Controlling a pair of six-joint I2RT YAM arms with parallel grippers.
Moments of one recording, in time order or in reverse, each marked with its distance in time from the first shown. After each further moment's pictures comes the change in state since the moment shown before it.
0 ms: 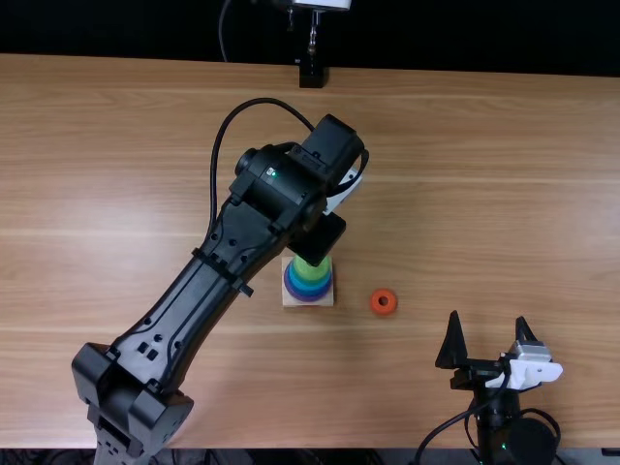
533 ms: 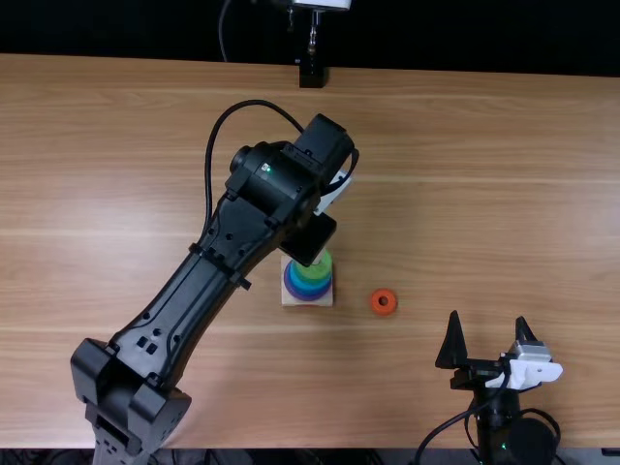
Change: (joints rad) left arm 0.016 0.000 -0.035 -0.008 -0.001 0.003; right arm 0.000 0.000 0.000 0.000 0.000 0.000
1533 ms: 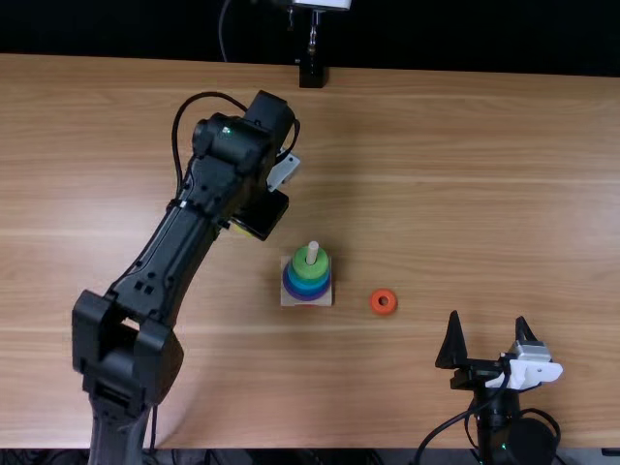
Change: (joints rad) left arm 0.200 0.114 -0.068 0.049 -0.002 0.127; right arm 0.000 0.000 0.000 0.000 0.000 0.000
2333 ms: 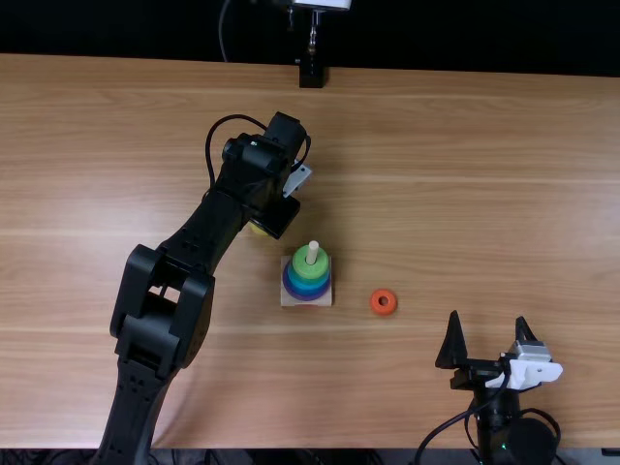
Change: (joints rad) left arm 0.001 0.256 -0.051 0.320 -0.008 0.039; right arm 0.000 0.000 0.000 -0.001 0.000 0.000
